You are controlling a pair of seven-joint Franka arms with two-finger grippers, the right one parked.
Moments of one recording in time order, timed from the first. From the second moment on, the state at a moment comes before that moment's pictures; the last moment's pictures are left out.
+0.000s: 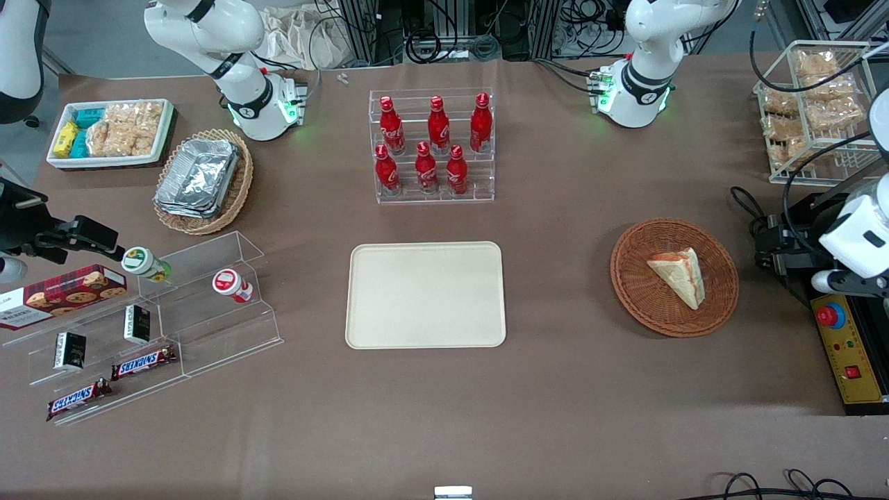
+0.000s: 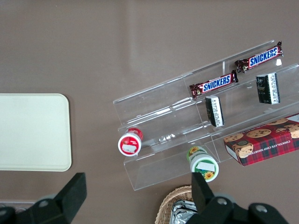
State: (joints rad) arm 0.36 0.22 -0.37 -1.51 0.10 1.65 0.09
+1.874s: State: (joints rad) arm 0.32 0.22 -0.37 -2.16 0.15 2.17 -0.84
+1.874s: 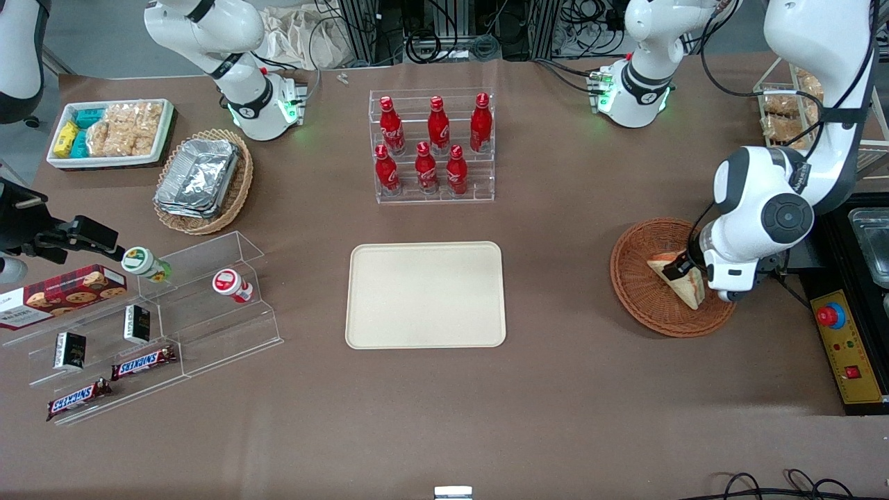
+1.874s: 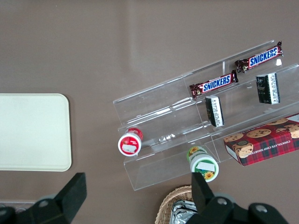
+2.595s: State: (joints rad) arm 0.34 0.29 -0.36 -2.19 0.16 2.31 -0.90
